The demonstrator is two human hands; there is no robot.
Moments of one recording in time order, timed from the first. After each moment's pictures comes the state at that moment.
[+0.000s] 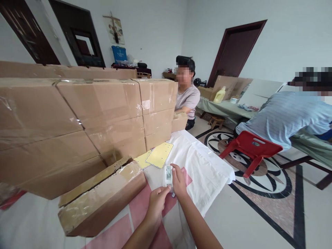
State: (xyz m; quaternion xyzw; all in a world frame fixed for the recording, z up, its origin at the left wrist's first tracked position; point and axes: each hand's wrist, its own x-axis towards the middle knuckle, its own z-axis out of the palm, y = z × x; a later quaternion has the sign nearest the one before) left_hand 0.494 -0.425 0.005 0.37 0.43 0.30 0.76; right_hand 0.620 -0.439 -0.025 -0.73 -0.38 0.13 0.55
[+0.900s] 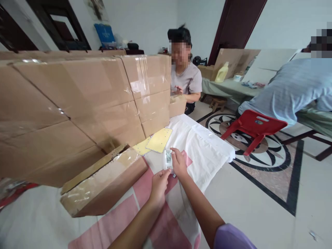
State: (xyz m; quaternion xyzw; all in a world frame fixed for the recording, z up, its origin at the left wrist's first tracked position) left_hand 0.493 -0.434 0.011 0.38 0.45 0.31 0.75; right_hand 0.623 -0.436 -0.030 -0.73 -0.39 0.12 0.55
